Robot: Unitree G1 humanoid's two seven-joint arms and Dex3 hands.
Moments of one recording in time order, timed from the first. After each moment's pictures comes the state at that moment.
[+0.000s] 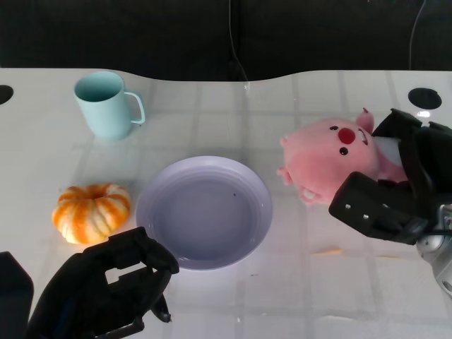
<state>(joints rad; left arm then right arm) 0.25 0.17 0.04 -0.37 -0.37 0.33 -0.41 -0.55 -0.25 0.32 0.68 -0.65 0.04 -0.55</state>
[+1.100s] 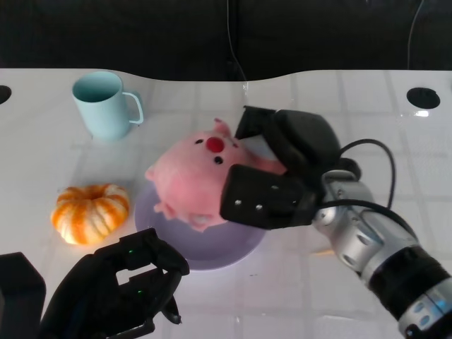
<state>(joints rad) 0.25 0.16 0.00 -0.37 -0.37 0.33 -0.40 -0.74 0.02 0.49 0.73 -0.67 0.02 -0.25</state>
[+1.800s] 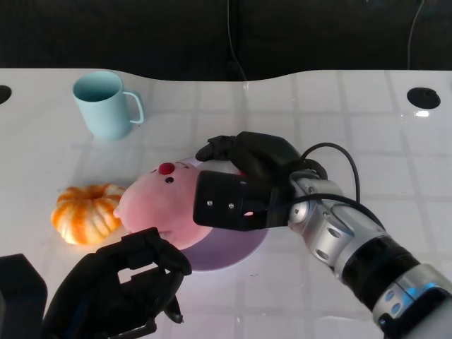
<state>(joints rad) 0.25 0.16 -0.01 -0.37 -0.36 0.30 -0.40 -0.82 0.08 0.53 0.83 -0.63 0.05 0.02</state>
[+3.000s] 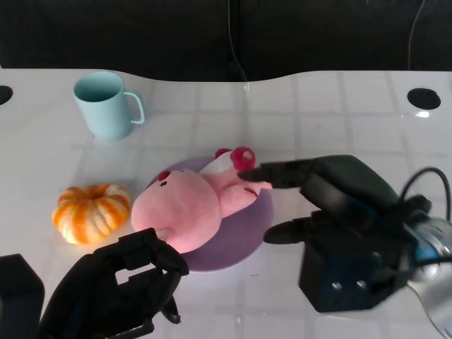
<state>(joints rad) 0.25 0.17 0.00 -0.37 -0.37 0.31 -0.40 -0.28 -0.28 0.36 -0.12 -0.57 -0.02 0.24</state>
